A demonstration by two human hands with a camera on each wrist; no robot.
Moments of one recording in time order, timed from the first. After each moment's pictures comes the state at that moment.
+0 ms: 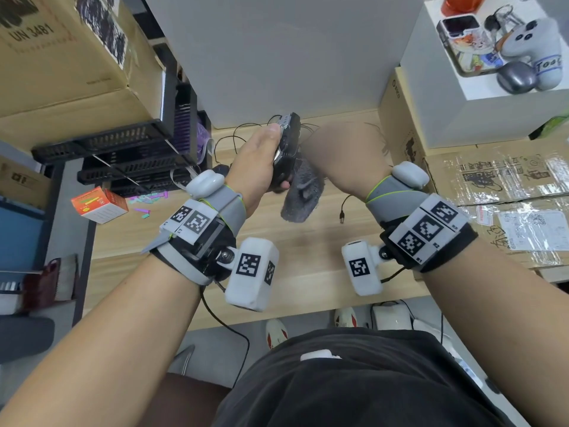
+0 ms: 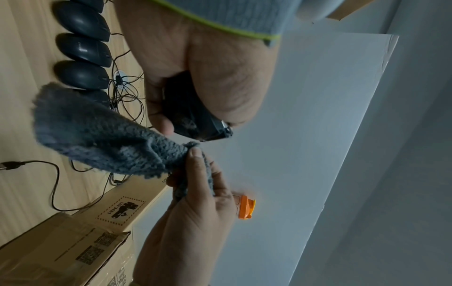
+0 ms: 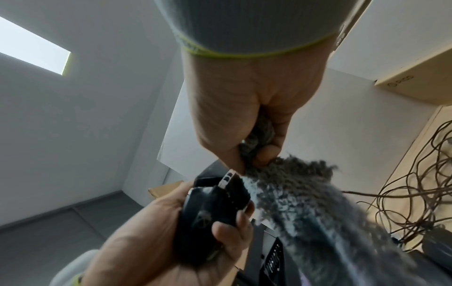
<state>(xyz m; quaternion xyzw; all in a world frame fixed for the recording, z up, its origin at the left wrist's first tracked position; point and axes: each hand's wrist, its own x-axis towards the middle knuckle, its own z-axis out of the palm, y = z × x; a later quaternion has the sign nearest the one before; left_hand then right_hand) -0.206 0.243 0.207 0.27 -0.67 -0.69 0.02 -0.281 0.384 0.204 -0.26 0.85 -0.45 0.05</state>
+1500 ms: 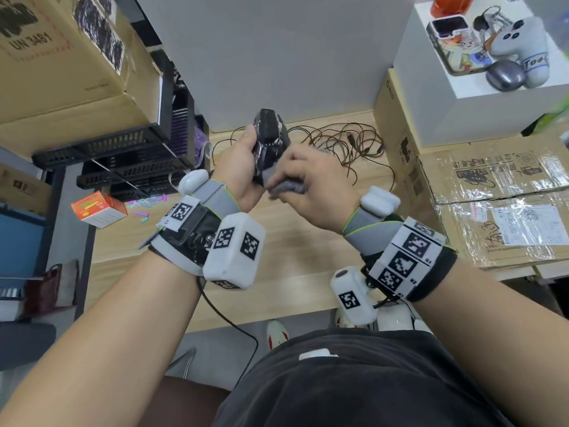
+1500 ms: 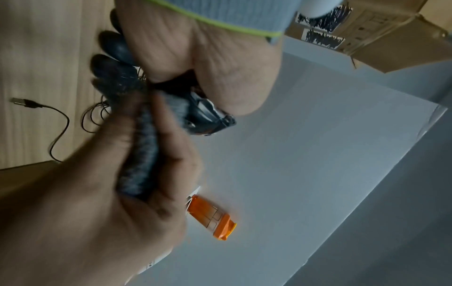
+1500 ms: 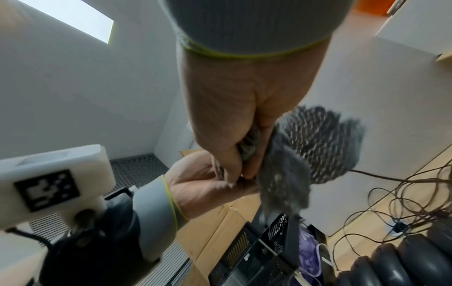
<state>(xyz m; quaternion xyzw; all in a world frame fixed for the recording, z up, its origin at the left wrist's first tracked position) -0.206 0.245 0.218 0.35 -0.49 -0.80 0.03 -0.240 0.377 0.186 -0.44 0.77 -0.46 -0.01</state>
